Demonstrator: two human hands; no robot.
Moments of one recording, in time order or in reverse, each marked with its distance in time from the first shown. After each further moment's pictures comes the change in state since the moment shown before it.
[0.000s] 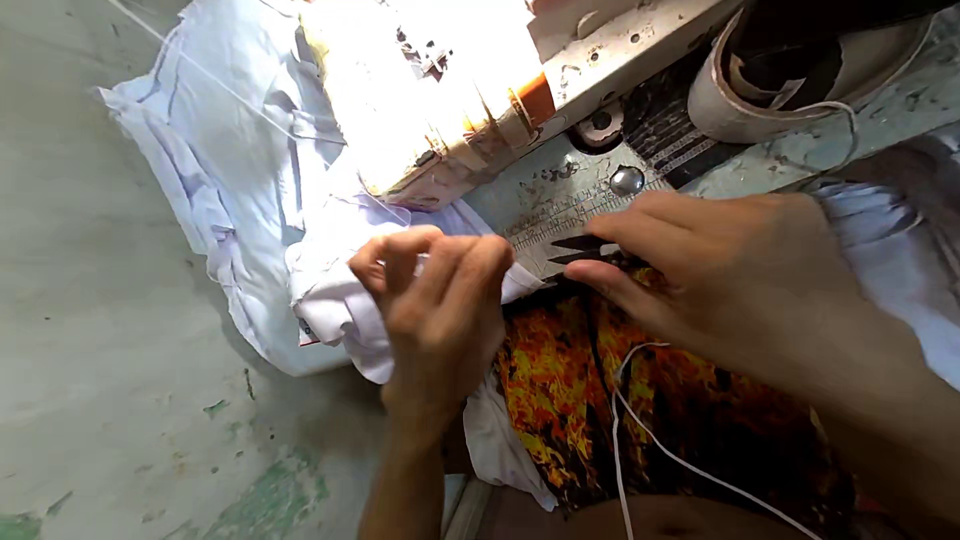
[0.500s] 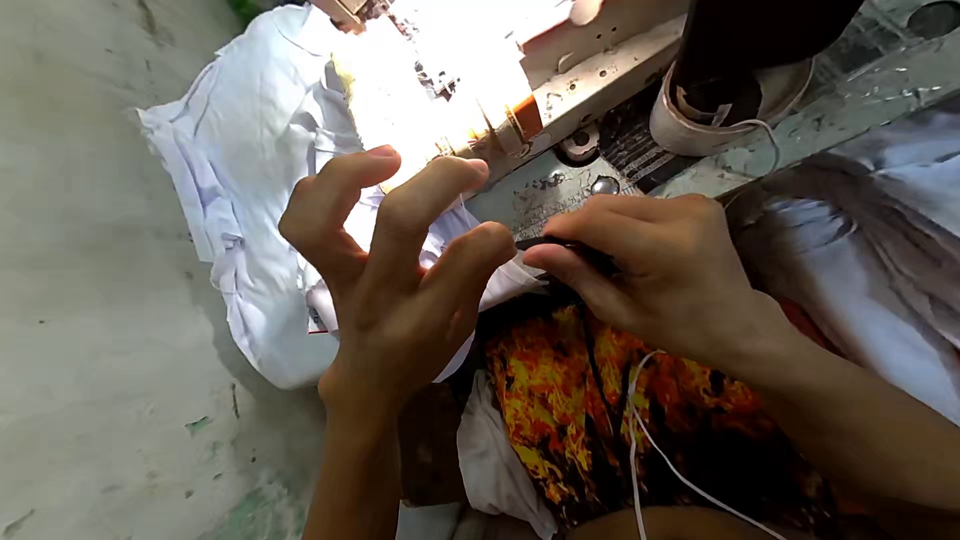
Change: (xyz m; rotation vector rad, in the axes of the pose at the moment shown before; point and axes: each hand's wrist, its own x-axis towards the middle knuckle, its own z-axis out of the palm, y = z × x) left_hand 0.024 -0.011 -0.041 0.041 0.088 0.280; right_hand 0.009 -0.024 0.008 0.203 0.248 -0.094
